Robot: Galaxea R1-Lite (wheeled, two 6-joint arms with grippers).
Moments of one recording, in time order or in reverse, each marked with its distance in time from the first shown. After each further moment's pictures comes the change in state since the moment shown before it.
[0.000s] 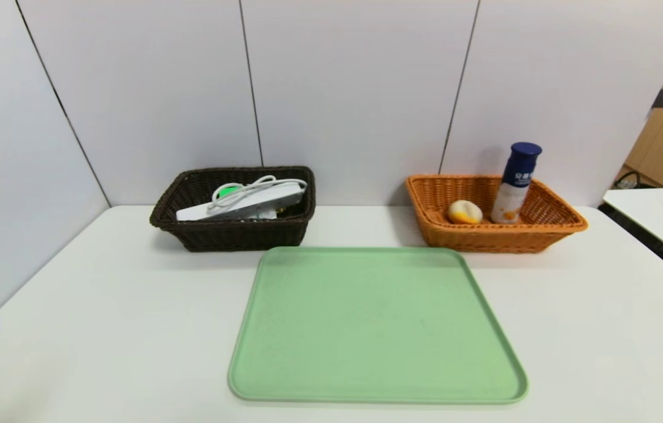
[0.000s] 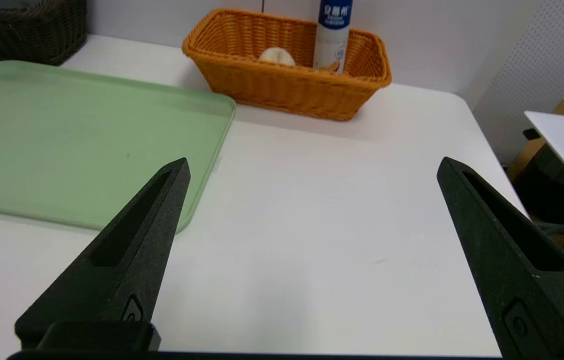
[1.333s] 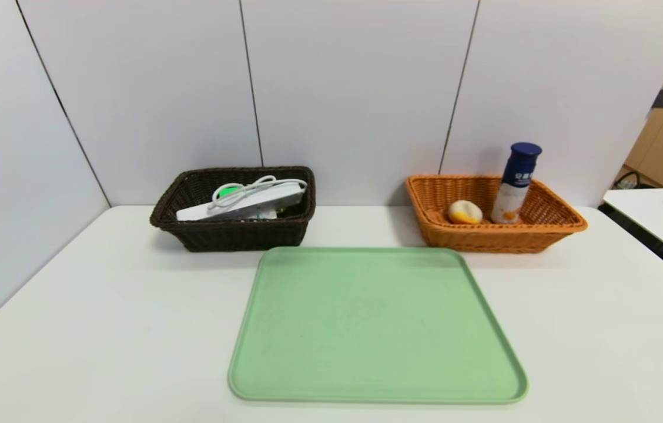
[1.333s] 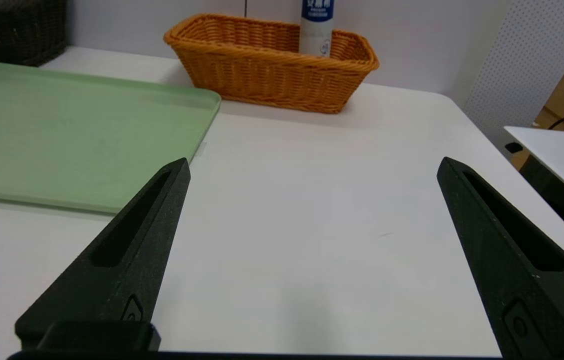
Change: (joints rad) left arm -0.003 -0.516 0.165 0.289 -0.119 -0.040; right arm -0.033 -0.291 0.366 -0.204 -0.008 0.009
